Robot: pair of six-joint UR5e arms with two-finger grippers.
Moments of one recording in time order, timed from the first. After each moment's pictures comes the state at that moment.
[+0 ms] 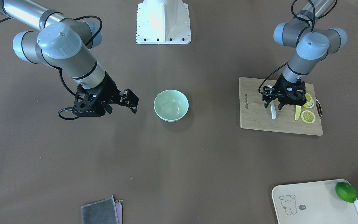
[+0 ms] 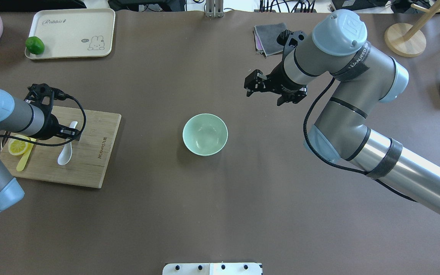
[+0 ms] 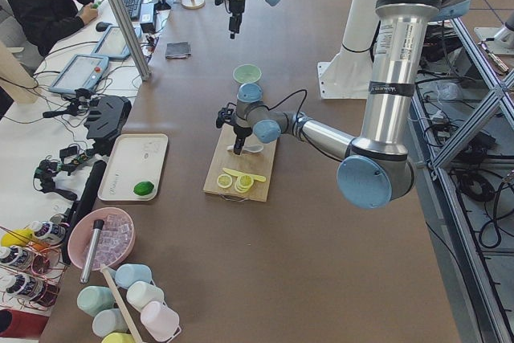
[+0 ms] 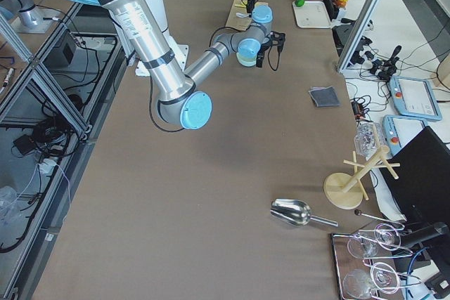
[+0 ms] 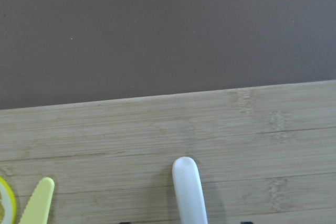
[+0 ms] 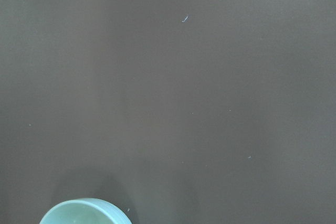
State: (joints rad) left arm -0.76 -1.69 -1.71 -2.07 -1.93 -0.82; right arm 0.77 -0.98 1.63 -1.25 2.10 1.32
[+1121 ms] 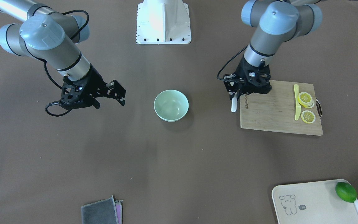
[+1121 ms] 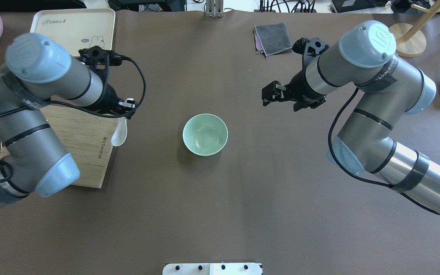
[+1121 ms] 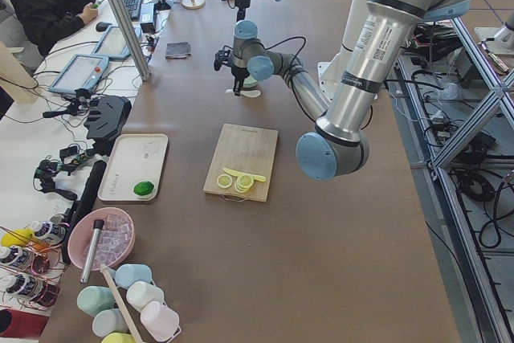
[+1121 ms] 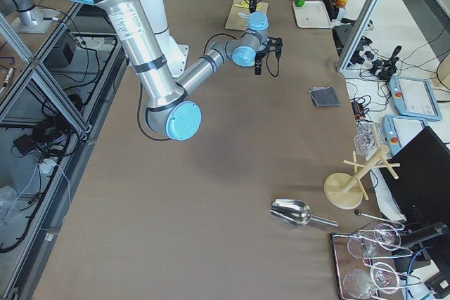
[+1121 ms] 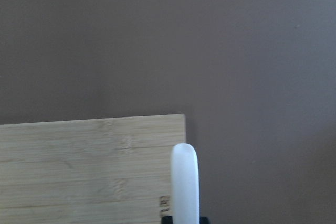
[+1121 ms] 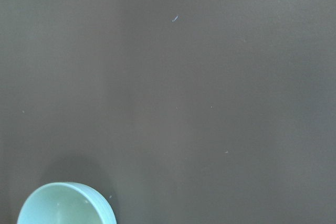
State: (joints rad) left arm -0.72 -2.08 -1.82 -1.69 -1.98 -0.99; right arm 0.77 -1.11 1.75 -1.24 2.10 1.18
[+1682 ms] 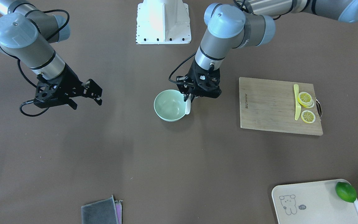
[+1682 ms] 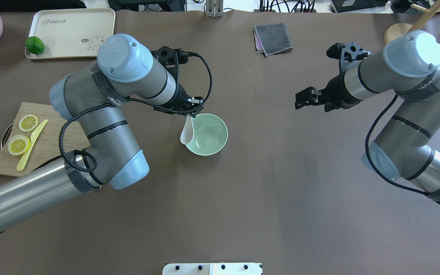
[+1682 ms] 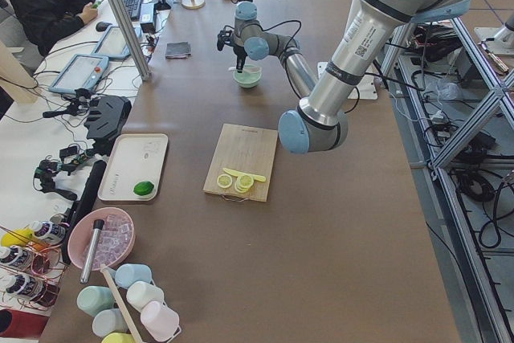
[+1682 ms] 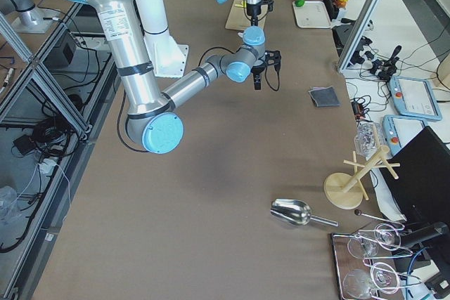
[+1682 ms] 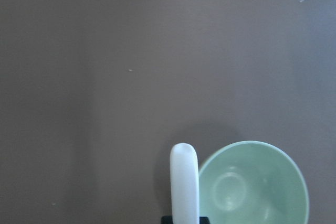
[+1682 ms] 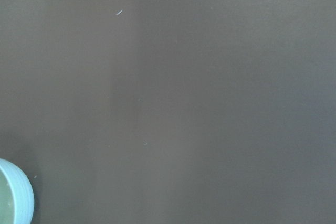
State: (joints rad) left arm -0.63 -2.31 -1.56 -1.89 -1.96 -1.17; right arm 0.84 -1.27 1.79 -1.15 2.11 1.08
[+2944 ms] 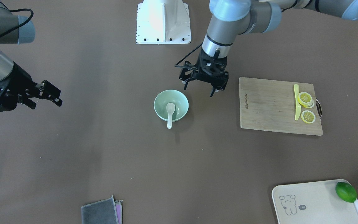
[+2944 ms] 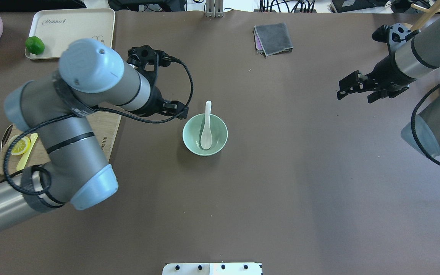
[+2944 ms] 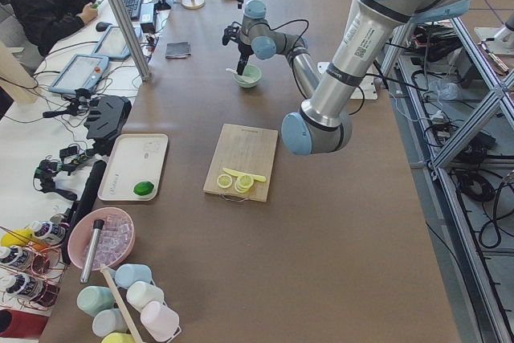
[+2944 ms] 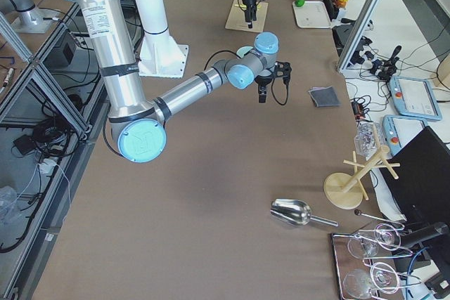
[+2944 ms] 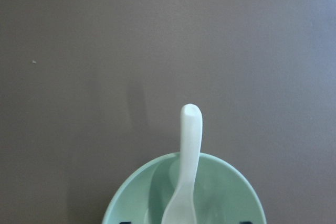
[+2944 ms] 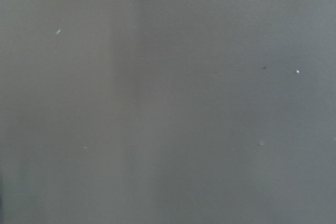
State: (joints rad) left arm -0.68 -2.14 -1.89 -1.63 -1.88 -0.91; right arm 1.02 -1.35 1.84 -1.38 2.27 0.84
